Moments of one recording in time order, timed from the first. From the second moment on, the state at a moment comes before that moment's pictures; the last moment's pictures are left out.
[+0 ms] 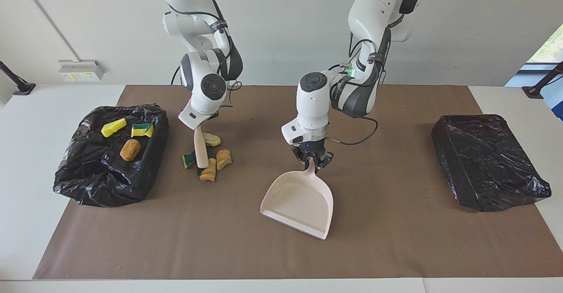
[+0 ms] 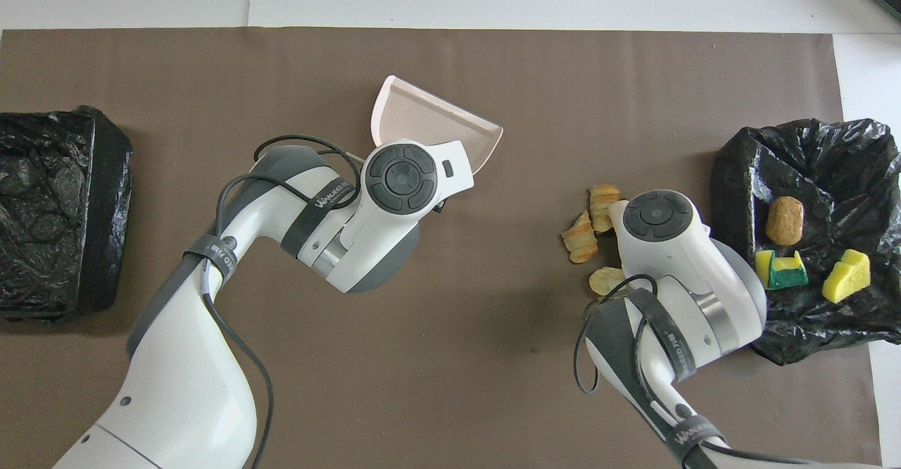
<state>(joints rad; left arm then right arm) -0.52 0.45 -0.11 -1.65 0.26 2.23 -0.18 0.18 0.07 0.12 -2.19 -0.21 1.77 0.19</state>
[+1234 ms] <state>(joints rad) -0.41 0.33 -0.11 -1.75 0.20 2.05 0.90 0.10 -0.03 0.10 -2.21 -0.19 1.68 0.20</state>
